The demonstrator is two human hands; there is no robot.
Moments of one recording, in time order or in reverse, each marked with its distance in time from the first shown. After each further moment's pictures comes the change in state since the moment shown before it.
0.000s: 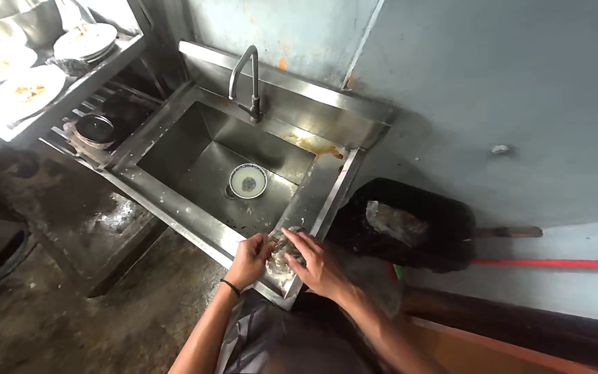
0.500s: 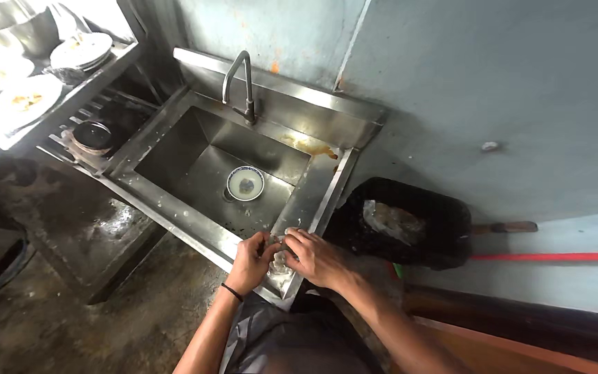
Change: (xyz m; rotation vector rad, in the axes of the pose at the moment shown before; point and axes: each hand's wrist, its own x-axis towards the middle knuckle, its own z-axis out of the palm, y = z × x) left_hand -0.003 0.028 0.009 0.137 0.077 0.097; right_hand 0.022 -0.009 -0.028 -0.215 -0.191 -0.134
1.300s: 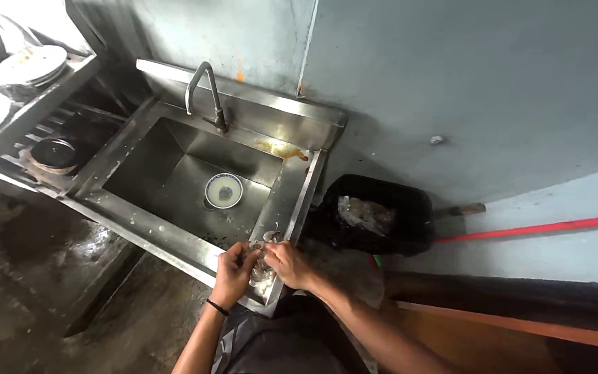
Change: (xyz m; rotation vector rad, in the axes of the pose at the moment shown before) left_hand 0.002 -0.005 0.020 -0.216 0.077 0.085; right_hand 0.001 -0.002 -0.005 0.561 -0.081 0.225
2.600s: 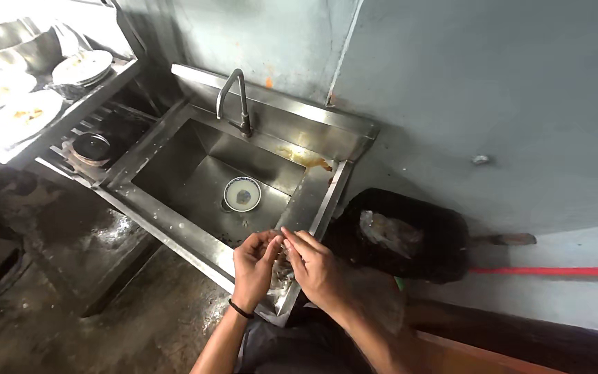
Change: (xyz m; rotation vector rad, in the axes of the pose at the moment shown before) left_hand 0.017 0.061 0.018 -0.217 0.254 -0.058; right_hand -0.008 -0.040 -0.005 -0.135 0.610 -0.252
